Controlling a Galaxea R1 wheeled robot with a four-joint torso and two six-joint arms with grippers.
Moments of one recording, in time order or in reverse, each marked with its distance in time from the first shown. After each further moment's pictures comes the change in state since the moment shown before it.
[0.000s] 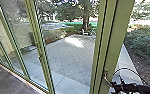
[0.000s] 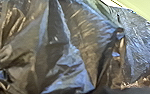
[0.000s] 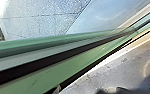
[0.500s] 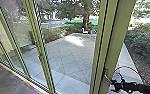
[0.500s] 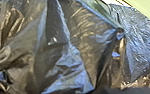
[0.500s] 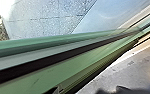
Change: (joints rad) left arm -0.002 -0.003 0.000 -0.002 0.000 0.000; right arm 0.011 0.003 -0.018 0.001 0.053 -0.007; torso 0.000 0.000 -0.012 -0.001
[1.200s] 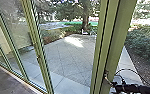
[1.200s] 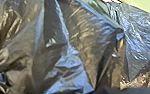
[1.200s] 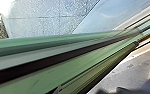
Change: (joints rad) left arm 0.011 -0.003 0.000 0.000 0.001 -0.001; right arm -0.018 -0.020 0.018 0.001 -0.018 -0.027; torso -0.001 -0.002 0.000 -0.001
